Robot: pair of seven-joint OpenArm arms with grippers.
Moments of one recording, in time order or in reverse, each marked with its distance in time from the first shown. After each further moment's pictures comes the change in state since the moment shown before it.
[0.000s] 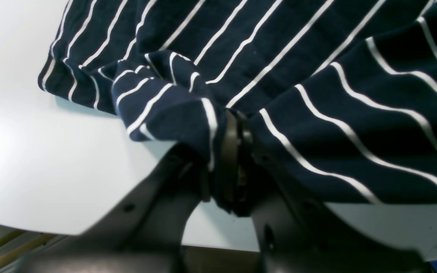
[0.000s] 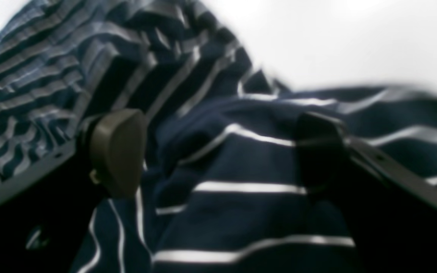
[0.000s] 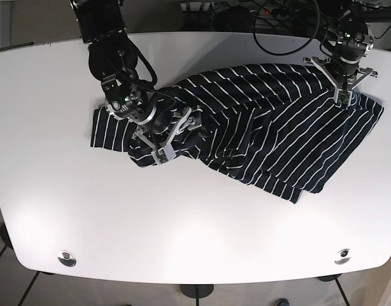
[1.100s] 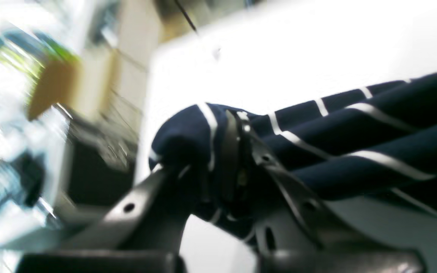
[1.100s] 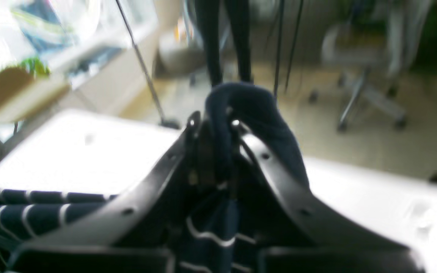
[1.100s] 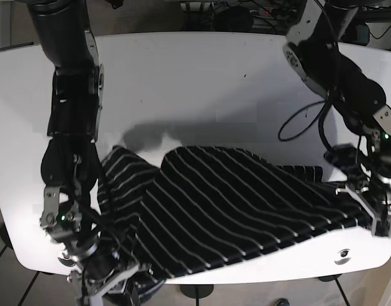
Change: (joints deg) left arm -51.8 -13.2 14.6 -3.0 -0.2 1.8 18.5; right arm 43.8 1.3 16.3 -6.4 0.5 0.6 1.1
